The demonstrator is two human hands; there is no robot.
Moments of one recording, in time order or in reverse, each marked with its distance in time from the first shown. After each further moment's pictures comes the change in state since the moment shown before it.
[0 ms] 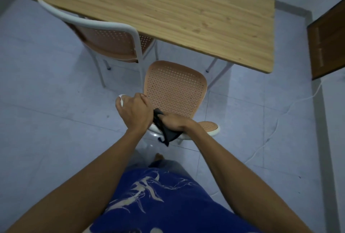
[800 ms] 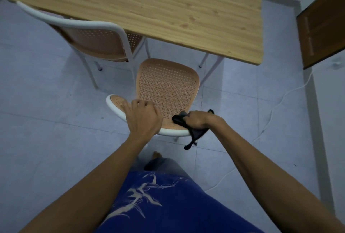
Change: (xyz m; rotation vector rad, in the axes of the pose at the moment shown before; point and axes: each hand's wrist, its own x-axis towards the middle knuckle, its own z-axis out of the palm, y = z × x) left_hand -0.039 0.024 -0.001 0.186 -0.208 0.320; right_hand -0.046 0.083 -0.033 -0.234 -0.006 0.274
